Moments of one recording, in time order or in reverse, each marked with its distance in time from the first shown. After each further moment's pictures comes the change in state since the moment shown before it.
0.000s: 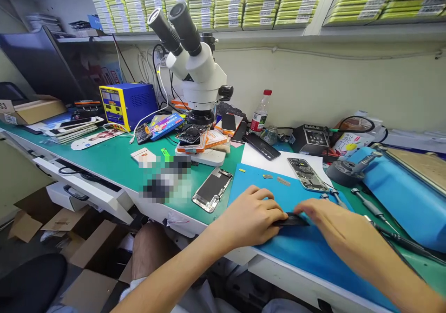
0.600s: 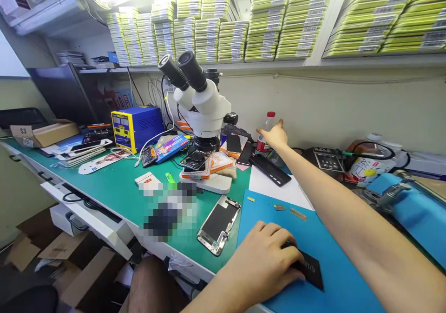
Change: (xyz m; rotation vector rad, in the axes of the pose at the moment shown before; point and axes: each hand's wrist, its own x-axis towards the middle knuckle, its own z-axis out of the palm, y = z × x) left_hand 0.005 -0.005 0.015 -0.089 0.007 -0.114; right_hand 0.340 0.063 0.051 0.153 0.362 0.679
